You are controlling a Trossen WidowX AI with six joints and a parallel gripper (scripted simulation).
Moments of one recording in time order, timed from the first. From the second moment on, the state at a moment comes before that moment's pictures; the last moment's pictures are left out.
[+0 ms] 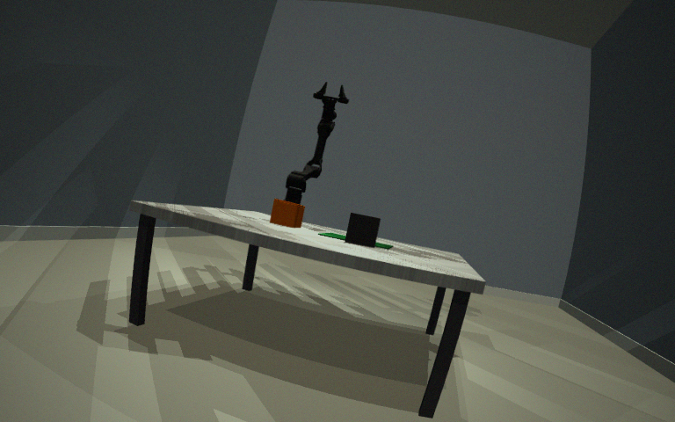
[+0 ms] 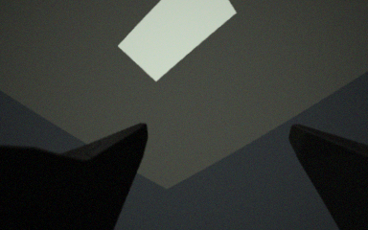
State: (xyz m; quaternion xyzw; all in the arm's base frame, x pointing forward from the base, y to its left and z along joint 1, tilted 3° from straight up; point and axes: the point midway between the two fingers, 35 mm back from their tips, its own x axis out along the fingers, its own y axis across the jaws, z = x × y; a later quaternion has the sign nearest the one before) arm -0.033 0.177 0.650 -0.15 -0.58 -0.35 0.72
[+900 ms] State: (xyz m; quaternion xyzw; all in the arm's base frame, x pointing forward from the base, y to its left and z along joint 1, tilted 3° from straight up) arm 0.189 -0.148 0.540 0.19 -0.11 -0.30 0.93
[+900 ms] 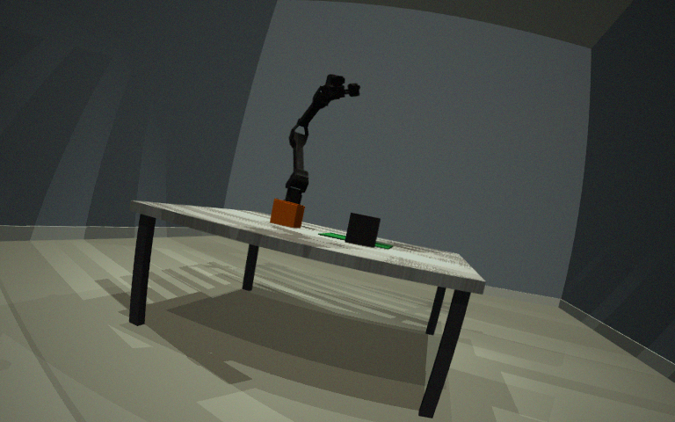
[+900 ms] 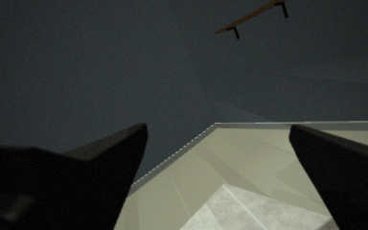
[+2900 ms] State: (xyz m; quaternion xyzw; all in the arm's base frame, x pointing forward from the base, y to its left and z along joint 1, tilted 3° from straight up) arm 0.319 0.097 0.012 -0.09 0.76 0.11 0.63
